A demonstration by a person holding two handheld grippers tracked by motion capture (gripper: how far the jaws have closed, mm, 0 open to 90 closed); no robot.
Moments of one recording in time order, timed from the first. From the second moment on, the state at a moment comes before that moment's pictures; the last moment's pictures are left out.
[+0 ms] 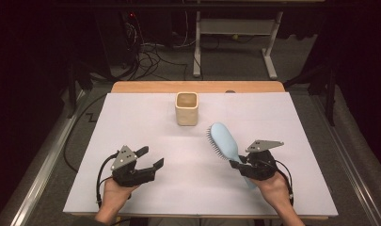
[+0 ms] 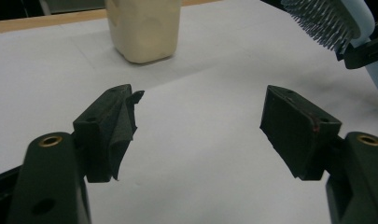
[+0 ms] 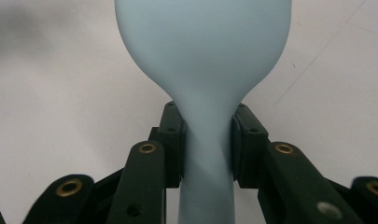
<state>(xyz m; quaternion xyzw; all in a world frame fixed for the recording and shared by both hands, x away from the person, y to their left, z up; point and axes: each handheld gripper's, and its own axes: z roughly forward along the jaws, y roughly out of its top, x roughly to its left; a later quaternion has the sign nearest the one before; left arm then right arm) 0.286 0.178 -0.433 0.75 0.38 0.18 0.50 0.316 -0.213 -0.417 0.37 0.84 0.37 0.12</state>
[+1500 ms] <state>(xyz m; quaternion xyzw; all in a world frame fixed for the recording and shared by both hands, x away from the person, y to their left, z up) 0.312 0.111 -0.424 0.78 0.34 0.13 0.51 0.318 -0.208 -0.416 0.37 0.84 0.38 0.12</state>
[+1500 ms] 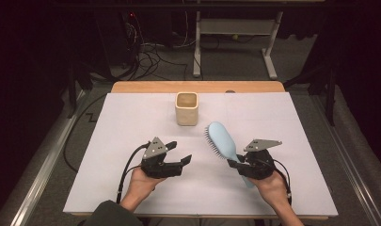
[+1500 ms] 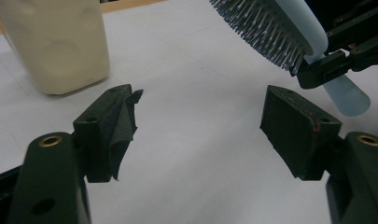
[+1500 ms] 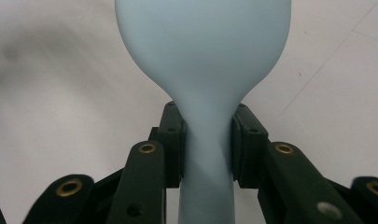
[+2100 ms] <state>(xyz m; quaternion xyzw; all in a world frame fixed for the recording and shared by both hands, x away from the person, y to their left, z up) 0.319 0.083 -0.422 0.79 0.31 0.11 0.51 0.318 -0.204 -0.414 0.36 0.84 0.38 0.13</state>
